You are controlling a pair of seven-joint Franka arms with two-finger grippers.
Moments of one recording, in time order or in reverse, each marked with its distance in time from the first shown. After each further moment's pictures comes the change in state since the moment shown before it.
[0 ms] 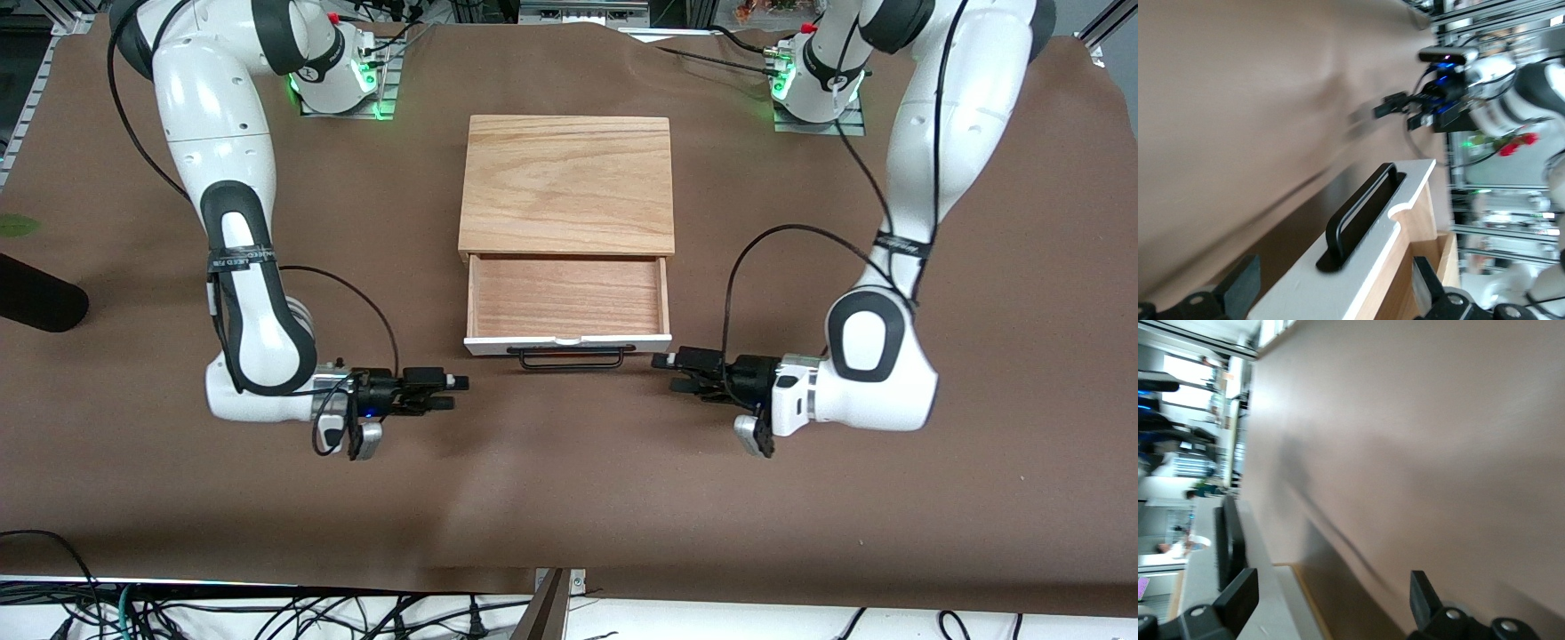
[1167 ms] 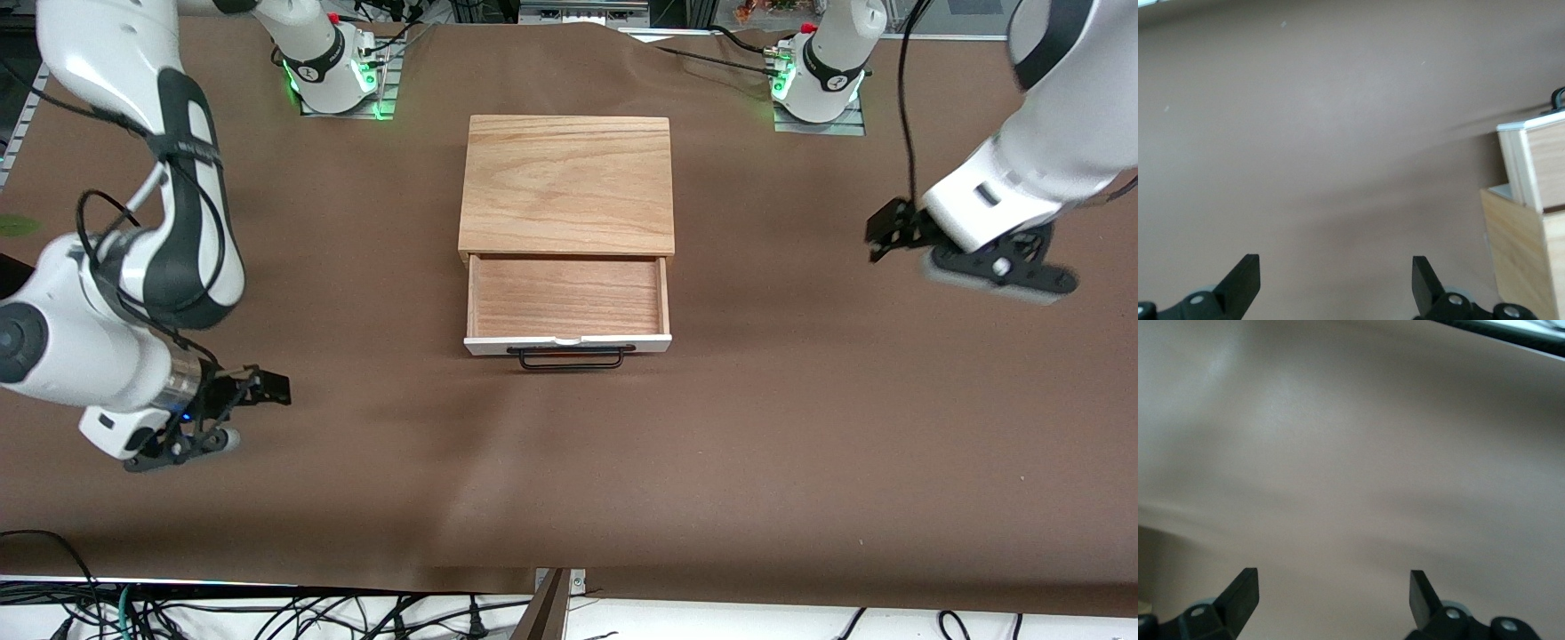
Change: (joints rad) left arm -0.011 -0.740 0.085 -0.300 0.978 -0.232 -0.464; right arm -0.058 -0.339 -0.030 0.000 -1.075 0.010 0.475
